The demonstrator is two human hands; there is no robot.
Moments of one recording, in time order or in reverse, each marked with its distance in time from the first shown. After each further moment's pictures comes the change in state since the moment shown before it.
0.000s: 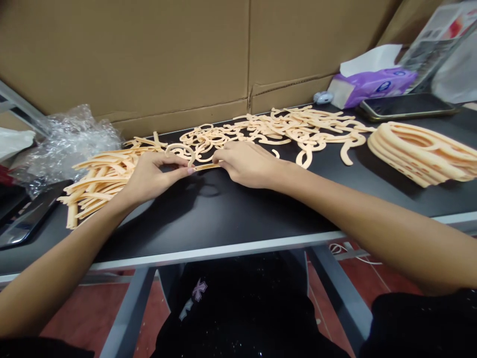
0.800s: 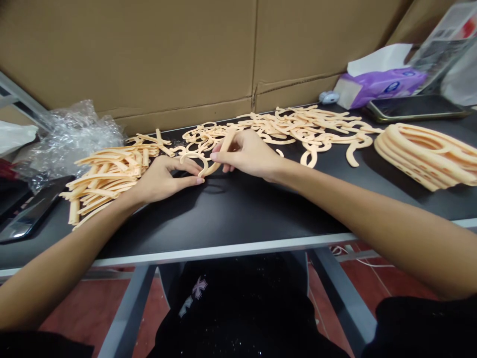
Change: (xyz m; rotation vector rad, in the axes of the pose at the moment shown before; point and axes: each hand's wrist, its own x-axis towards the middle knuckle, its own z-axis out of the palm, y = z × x) left_hand -0.001 -0.008 0.009 -0.138 -0.199 0.085; right_hand 0.007 -0.018 -0.006 1.061 0.204 0.298
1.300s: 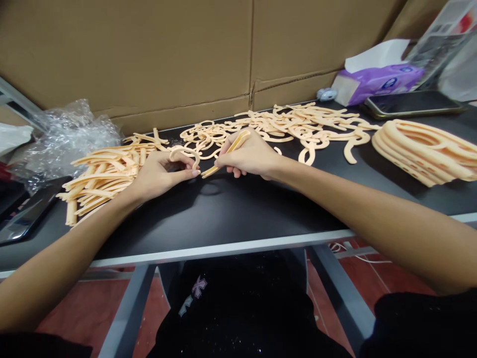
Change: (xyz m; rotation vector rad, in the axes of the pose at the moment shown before) left_hand 0.003 0.005 0.000 -0.095 0.119 -0.067; right_hand -0.003 -0.008 0.004 -0.071 0.095 0.206
